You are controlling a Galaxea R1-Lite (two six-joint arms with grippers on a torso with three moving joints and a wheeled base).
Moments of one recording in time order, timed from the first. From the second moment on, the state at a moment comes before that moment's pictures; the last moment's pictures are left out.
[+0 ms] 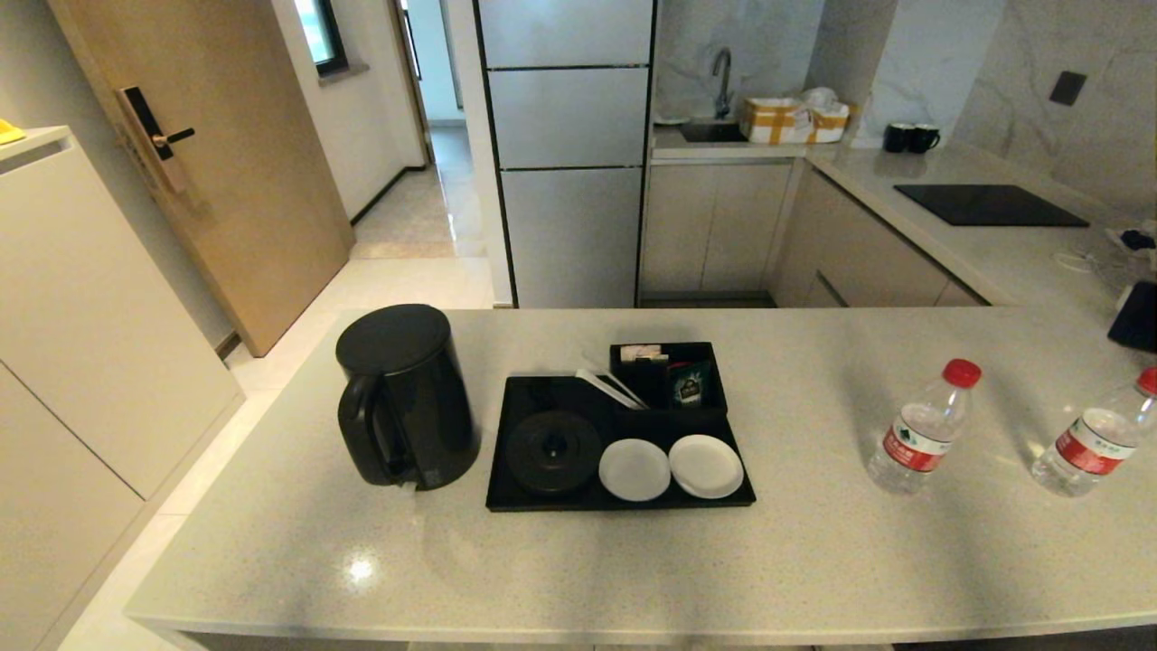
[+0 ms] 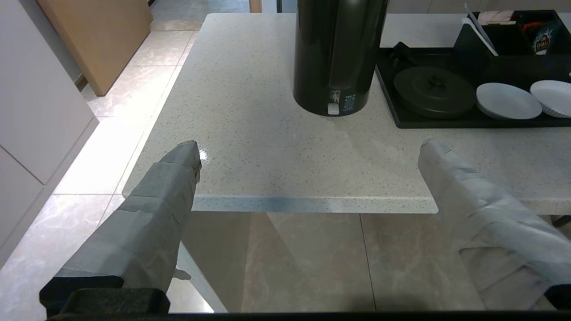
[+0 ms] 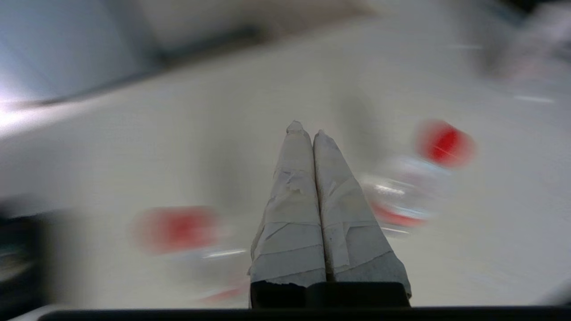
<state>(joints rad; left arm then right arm) 0.00 0.00 0.00 0.01 0.00 0.00 -0.28 1.45 -0.80 -0.48 -0.05 0.10</state>
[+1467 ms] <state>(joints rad) 0.00 0.00 0.00 0.00 0.00 -0.01 0.03 0.44 -0.68 0.41 -0.21 0.08</state>
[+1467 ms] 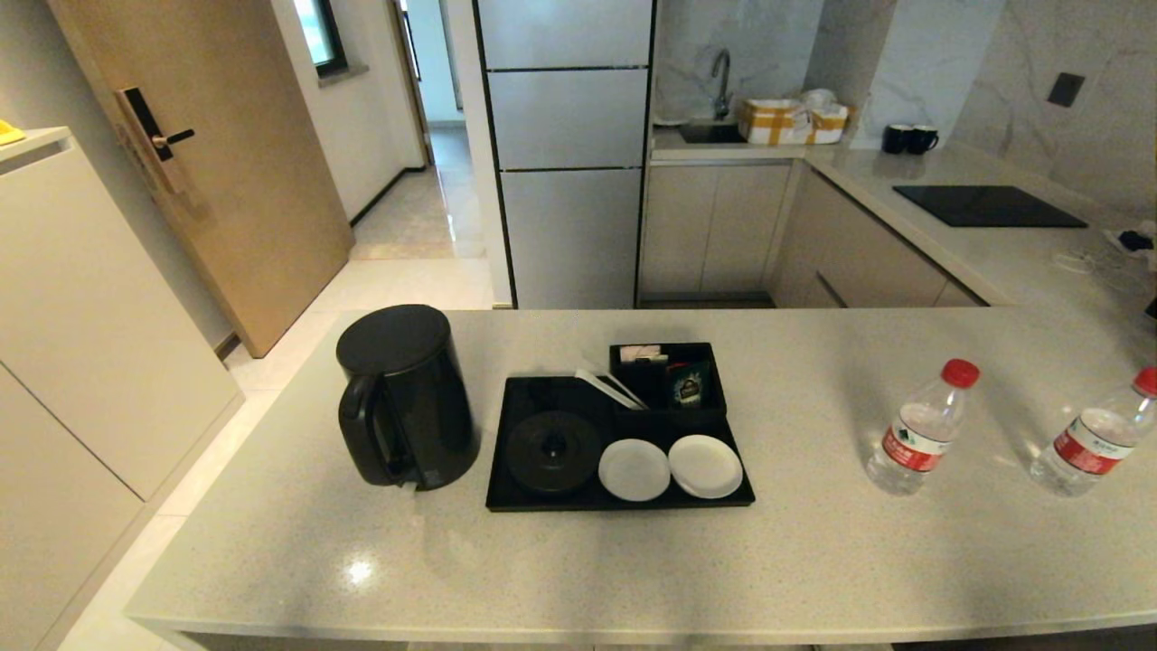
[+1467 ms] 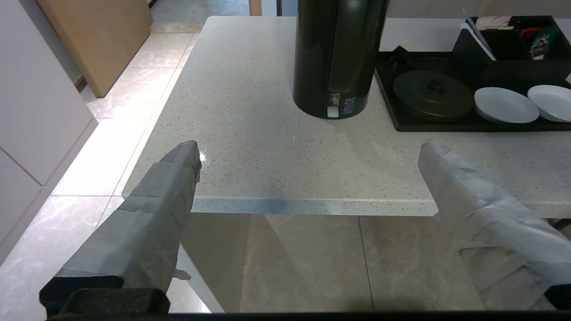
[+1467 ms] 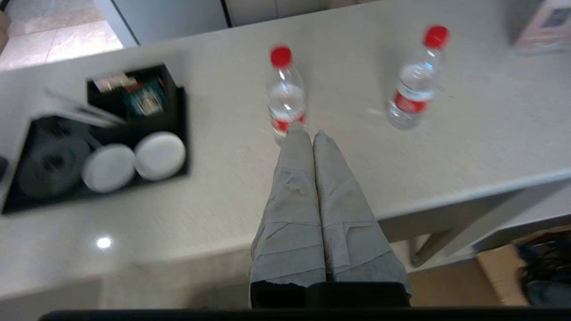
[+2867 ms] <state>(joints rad) 0.00 0.00 0.00 0.00 0.00 -0.01 0.00 0.00 -0.05 0.14 0.00 -0.03</state>
